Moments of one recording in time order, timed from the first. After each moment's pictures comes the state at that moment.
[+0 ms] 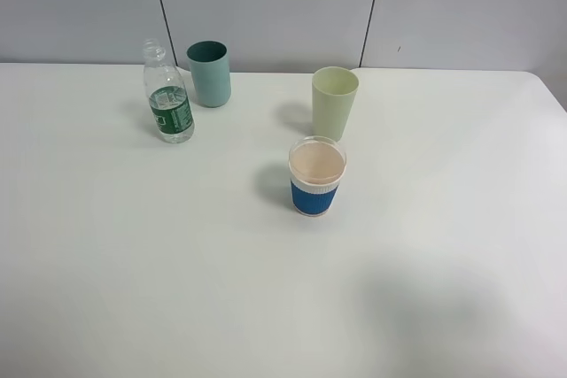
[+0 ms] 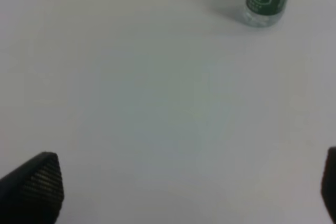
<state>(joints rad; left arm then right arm) -0.03 -0.01 -0.50 0.03 1.06 -0.01 -0.10 0.00 -0.50 -0.02 1.06 0.05</state>
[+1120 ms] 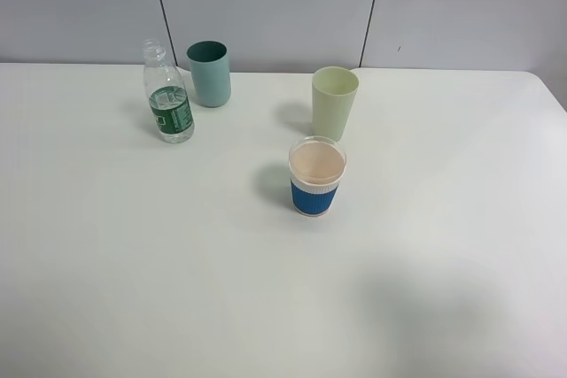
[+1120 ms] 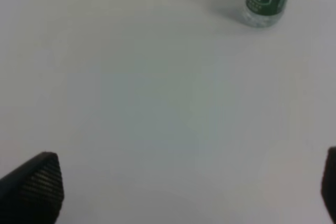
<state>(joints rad) -0.03 -0.01 -0.50 0.03 1.05 -0.01 -0.10 0.00 -0.50 -0.02 1.06 0.05</state>
